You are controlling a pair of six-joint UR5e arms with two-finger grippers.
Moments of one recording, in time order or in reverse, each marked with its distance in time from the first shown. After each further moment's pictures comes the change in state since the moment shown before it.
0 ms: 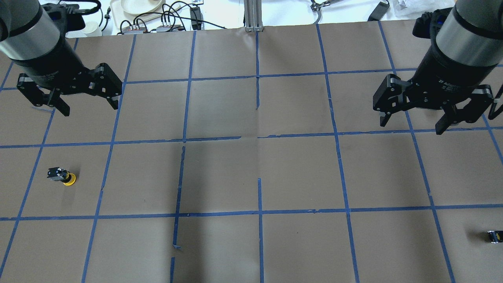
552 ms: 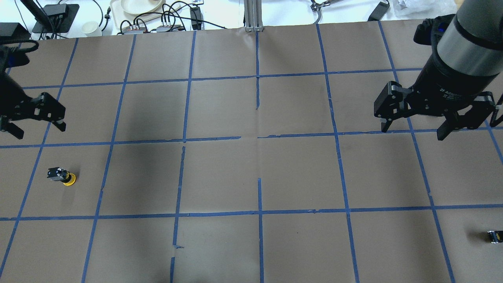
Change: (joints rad) left arm 0.362 -0.034 -0.173 0.186 -0.016 0.404; right arm -0.003 -0.020 0.032 -0.013 -0.011 -0.001
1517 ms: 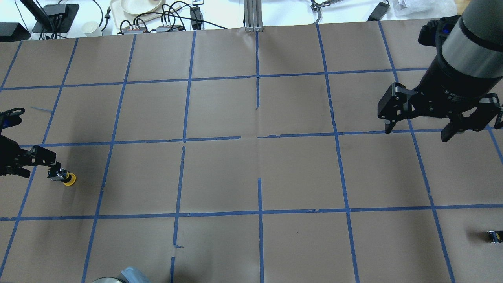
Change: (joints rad) left arm 0.244 -0.153 -0.271 0.402 -0.111 0.183; right arm -0.006 -0.015 0.006 0.003 -0.004 0.000
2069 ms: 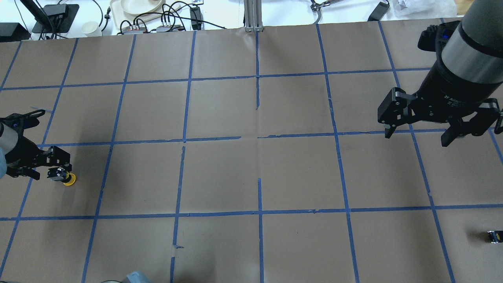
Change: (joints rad) left arm -0.065 -0.066 -0.011 0.110 0.089 -0.014; right arm -0.005 -0.006 0.020 0.010 -0.001 -0.002
